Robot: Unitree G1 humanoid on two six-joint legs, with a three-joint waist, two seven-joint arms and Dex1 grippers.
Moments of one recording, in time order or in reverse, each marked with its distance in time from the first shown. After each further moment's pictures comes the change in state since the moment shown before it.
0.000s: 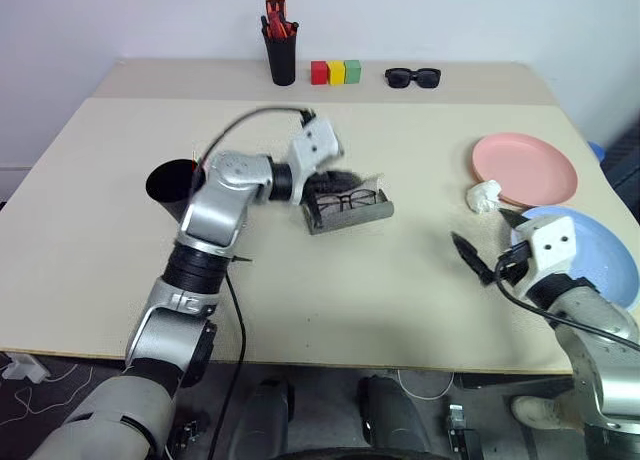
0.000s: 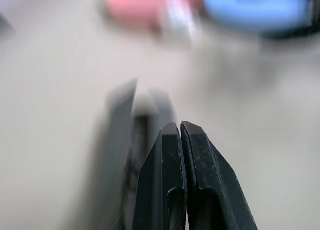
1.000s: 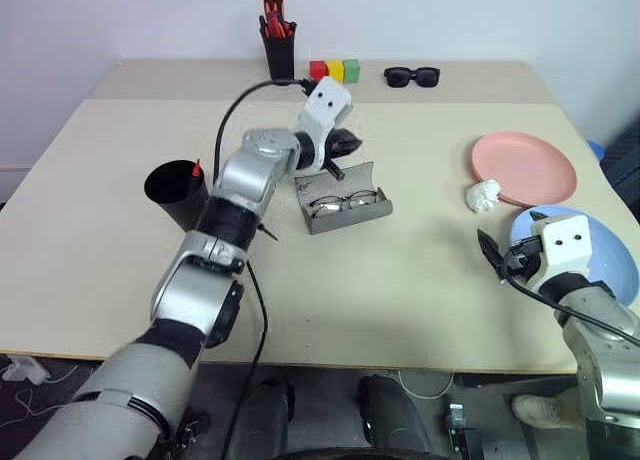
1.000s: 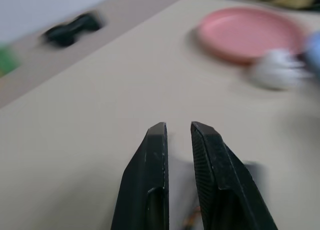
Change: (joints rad) left arm -0.349 -0.121 -0.047 0.676 0.006 -0.024 0.465; right arm -0.038 0.002 0.006 0.063 -0.076 0.019 -0.090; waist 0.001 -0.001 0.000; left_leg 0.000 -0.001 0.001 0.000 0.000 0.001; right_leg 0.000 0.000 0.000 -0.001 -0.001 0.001
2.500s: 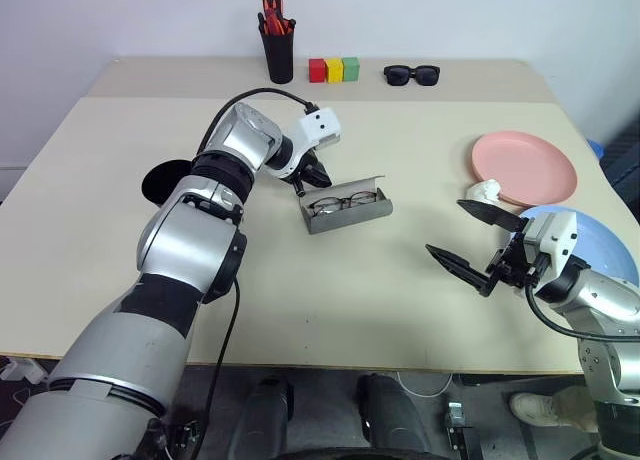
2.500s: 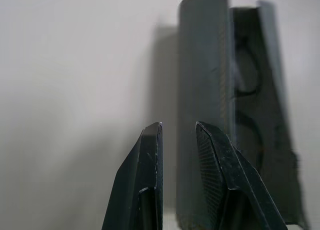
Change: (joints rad) left arm -0.262 0.051 -0.088 0.591 0.326 -0.215 -0.556; right arm -0.061 -0.110 0.058 0.072 0.303 -0.284 0.561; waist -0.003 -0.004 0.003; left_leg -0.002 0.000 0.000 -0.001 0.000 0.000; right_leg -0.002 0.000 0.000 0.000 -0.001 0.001
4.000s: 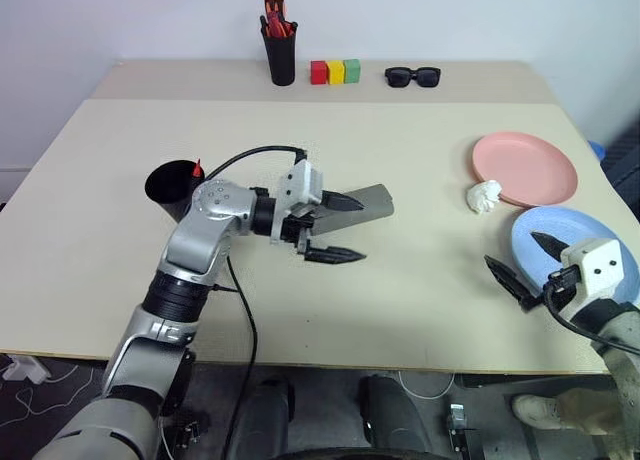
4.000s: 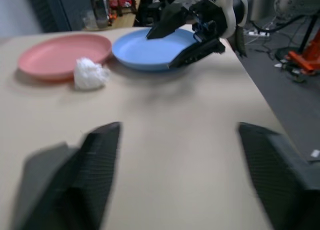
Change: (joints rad) left arm 0.764 0.175 0.077 -1.265 -0.528 0.080 -0.173; right arm 0.255 -0.005 -0.164 -0.008 -0.078 0.127 -0.323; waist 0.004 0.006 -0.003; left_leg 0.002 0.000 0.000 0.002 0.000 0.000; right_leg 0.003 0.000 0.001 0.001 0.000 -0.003
